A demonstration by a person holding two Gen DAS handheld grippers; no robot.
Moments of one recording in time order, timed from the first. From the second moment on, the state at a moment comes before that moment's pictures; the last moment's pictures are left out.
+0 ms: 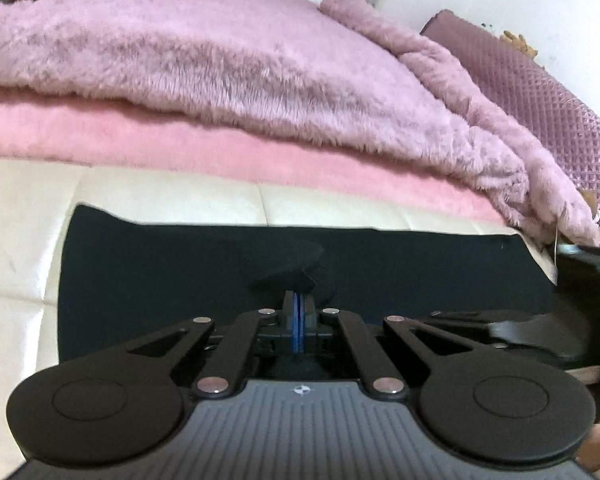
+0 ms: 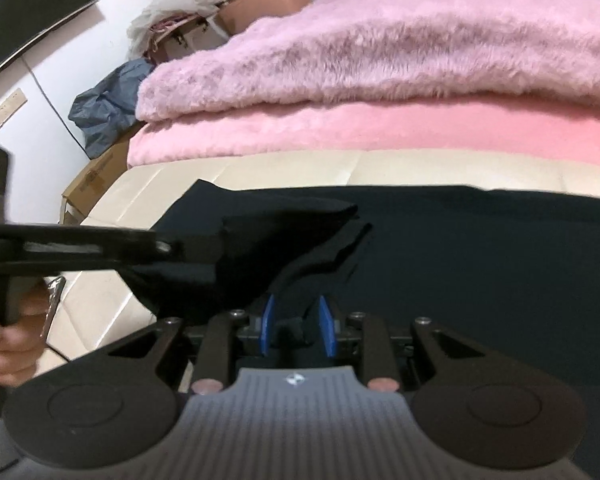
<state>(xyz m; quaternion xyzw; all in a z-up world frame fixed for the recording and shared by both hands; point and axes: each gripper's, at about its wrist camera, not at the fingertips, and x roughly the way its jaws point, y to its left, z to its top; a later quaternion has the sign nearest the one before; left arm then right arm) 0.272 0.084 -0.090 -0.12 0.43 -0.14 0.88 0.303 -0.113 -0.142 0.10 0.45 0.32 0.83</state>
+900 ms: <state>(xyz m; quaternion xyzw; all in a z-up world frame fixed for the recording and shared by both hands) 0.263 0.024 -0.117 0.04 0.46 -0.22 0.86 0.299 -0.114 -0.166 0.12 0.49 0.28 0.82</state>
